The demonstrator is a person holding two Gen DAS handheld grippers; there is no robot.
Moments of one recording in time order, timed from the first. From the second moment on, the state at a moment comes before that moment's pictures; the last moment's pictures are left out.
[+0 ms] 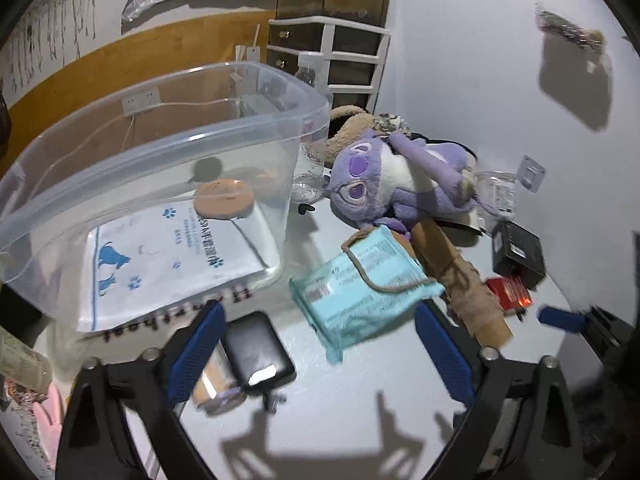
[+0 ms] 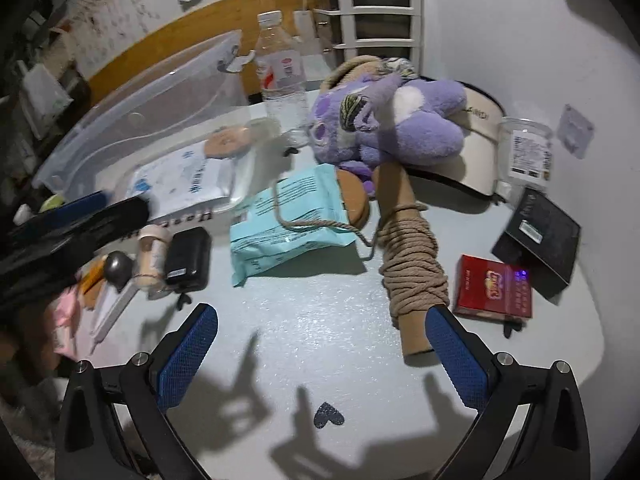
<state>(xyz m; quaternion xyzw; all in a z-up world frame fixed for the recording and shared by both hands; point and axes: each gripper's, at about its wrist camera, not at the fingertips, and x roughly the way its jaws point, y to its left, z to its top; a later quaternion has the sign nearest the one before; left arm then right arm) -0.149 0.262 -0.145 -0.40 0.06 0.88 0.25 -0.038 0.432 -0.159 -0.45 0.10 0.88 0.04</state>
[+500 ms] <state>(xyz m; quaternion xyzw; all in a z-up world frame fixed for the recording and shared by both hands) -0.219 0.352 -0.219 -0.47 0.07 0.85 0.24 -0.019 0.478 -0.166 -0.47 0.07 0.88 0.05</state>
